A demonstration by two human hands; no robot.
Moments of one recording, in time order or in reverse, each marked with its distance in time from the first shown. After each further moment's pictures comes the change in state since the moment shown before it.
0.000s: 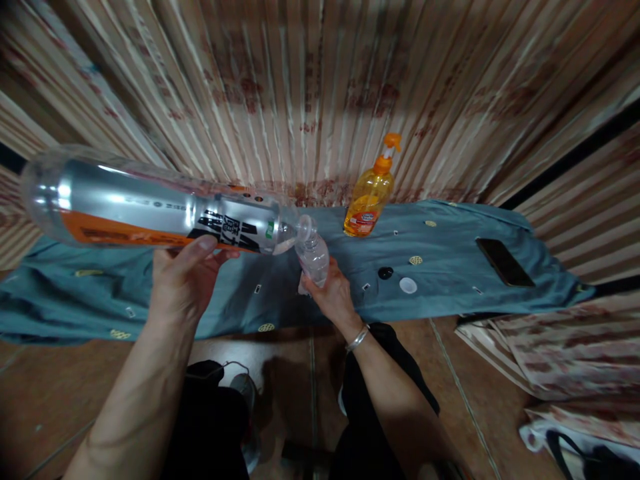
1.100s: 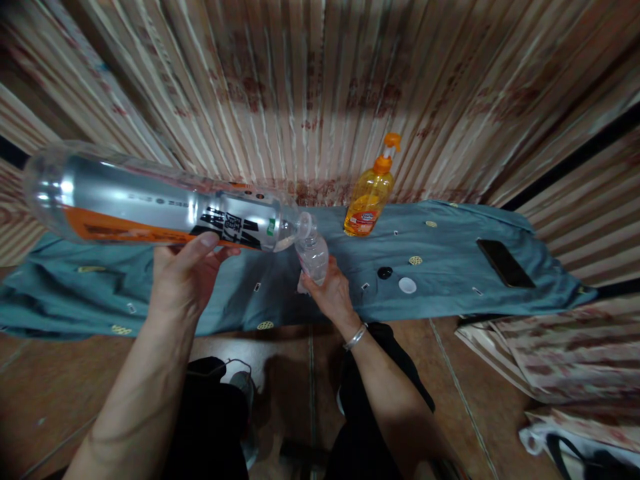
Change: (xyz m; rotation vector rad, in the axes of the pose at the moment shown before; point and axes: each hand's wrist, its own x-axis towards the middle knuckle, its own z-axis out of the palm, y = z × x) left_hand -0.001 -0.002 0.000 0.020 -0.012 0.034; right_hand 0.002 -0.007 -0.002 0.035 -0.016 0.026
